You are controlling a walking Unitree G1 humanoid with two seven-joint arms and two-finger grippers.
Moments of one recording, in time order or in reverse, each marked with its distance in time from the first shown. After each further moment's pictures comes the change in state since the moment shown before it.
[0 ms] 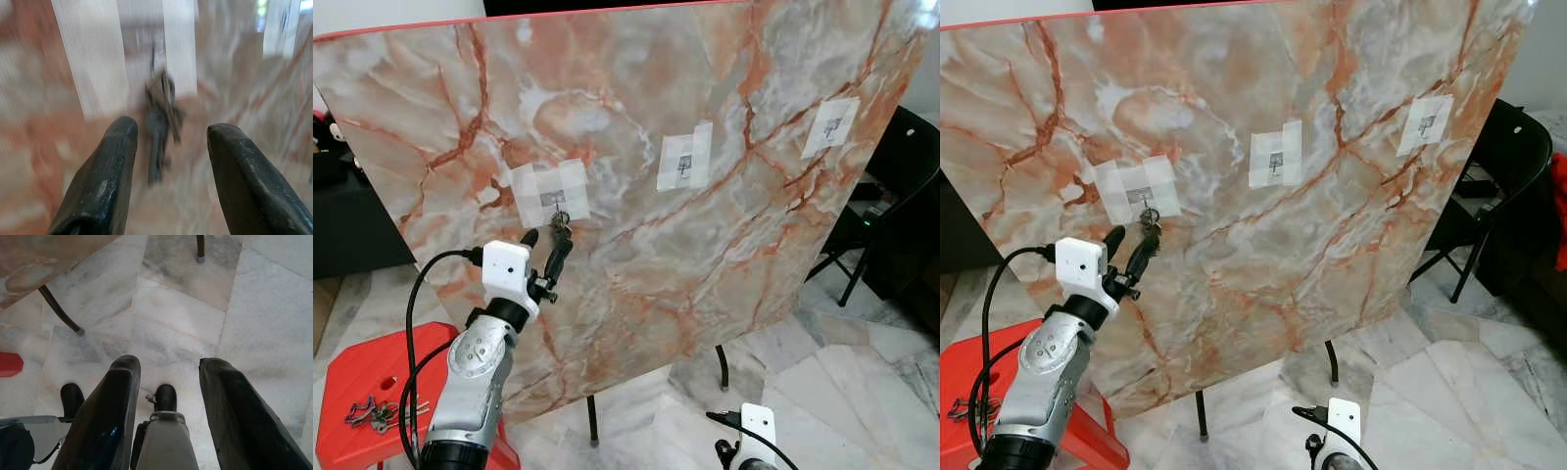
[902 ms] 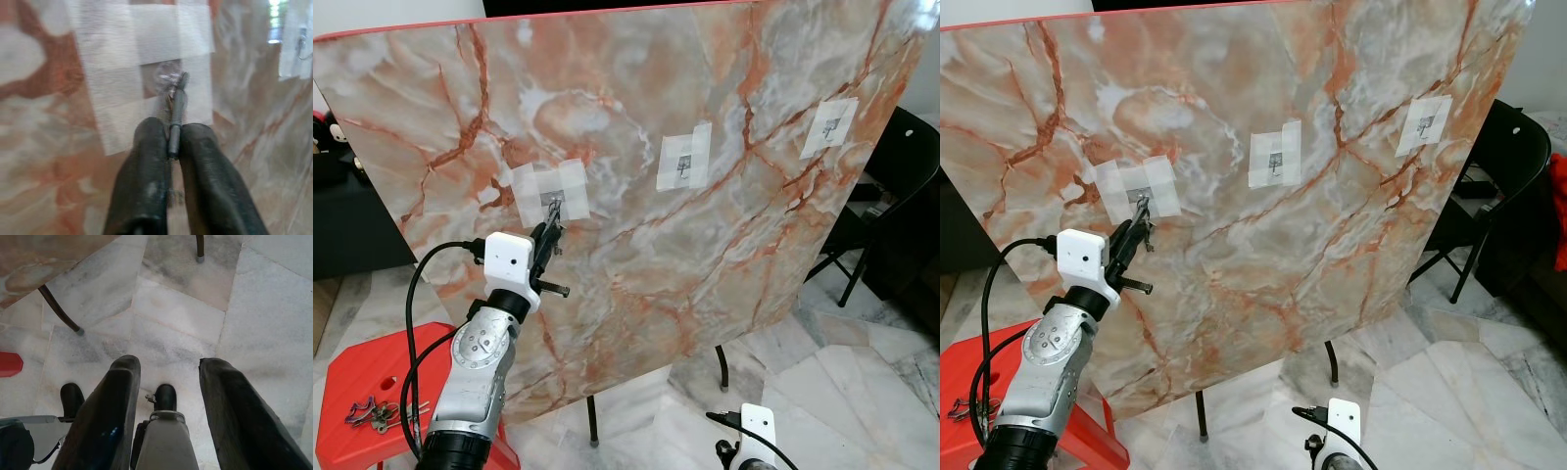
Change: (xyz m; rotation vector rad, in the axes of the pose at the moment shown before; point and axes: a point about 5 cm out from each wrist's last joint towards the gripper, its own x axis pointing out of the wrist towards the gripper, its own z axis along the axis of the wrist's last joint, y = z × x) left arm 0.011 0.005 0.019 0.028 -0.075 0.067; right arm 0.000 0.000 -0.001 0.000 0.001 -0.001
